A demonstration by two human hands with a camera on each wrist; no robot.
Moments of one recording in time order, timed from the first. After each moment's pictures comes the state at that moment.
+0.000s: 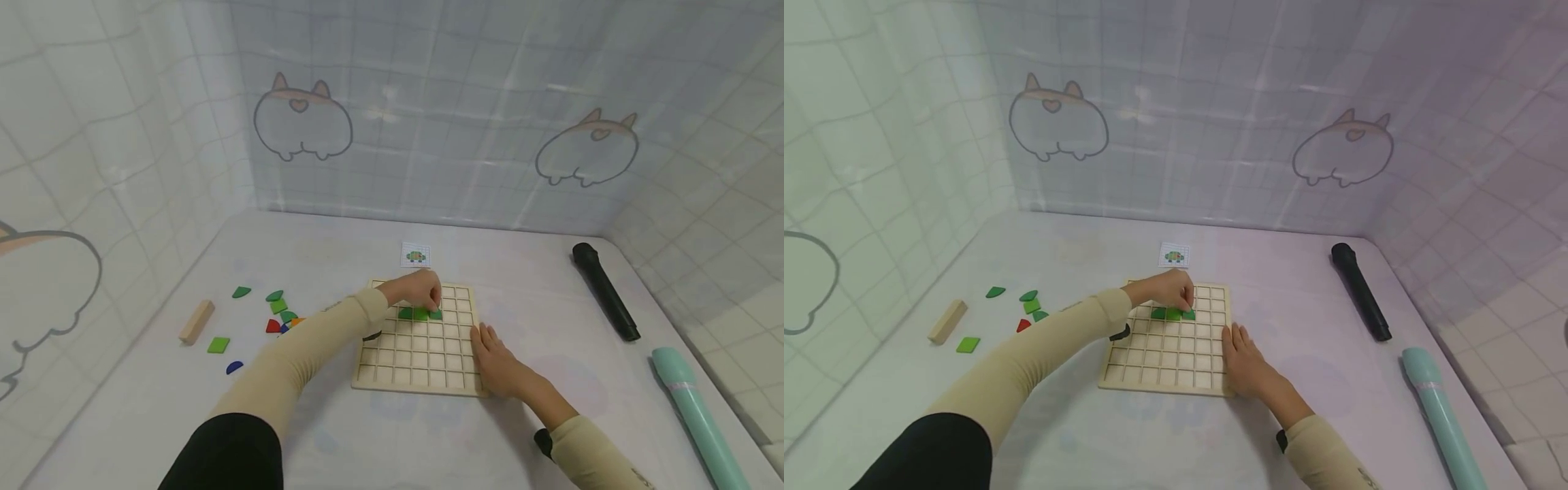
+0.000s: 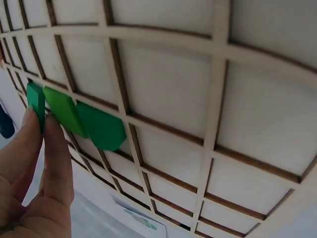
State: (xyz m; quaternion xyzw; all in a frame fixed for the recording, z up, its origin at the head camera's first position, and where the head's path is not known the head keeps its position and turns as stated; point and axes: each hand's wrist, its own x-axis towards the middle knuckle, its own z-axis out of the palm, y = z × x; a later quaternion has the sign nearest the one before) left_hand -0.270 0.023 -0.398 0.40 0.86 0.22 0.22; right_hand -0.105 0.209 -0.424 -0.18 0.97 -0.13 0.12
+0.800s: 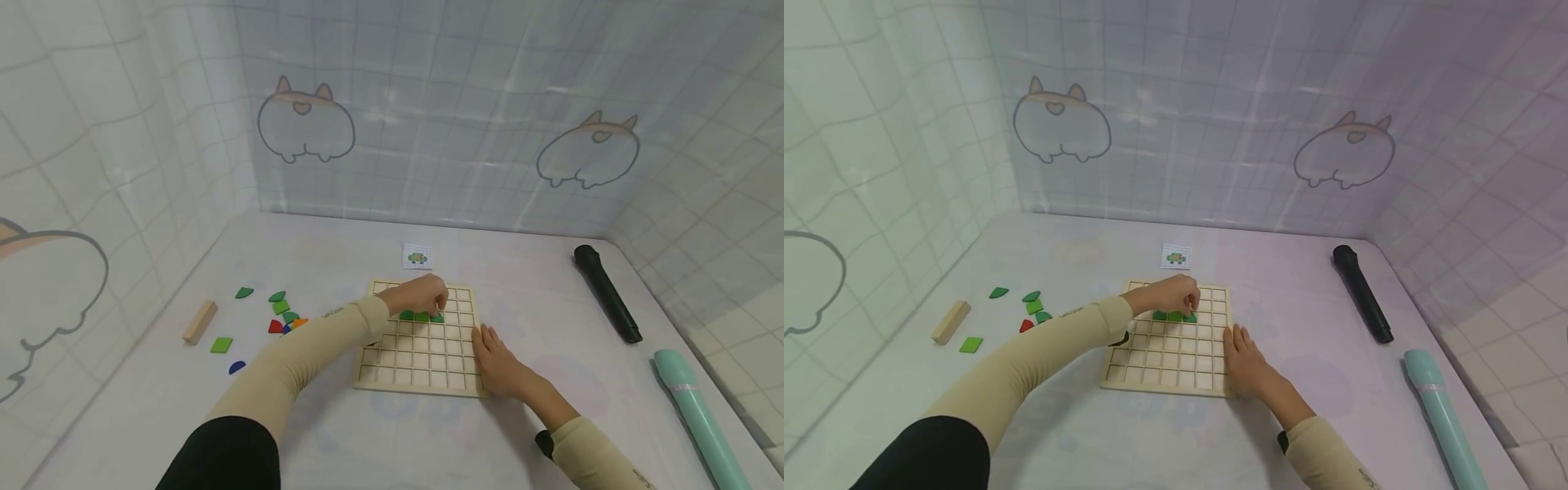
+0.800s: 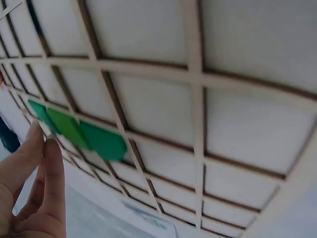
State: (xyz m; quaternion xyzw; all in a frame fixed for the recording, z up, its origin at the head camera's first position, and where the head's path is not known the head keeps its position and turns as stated) left_hand -0.254 0.025 -0.396 0.45 0.86 0.17 0.16; right_hand -0.102 0.208 -0.422 -0.19 0.97 -0.14 0.11
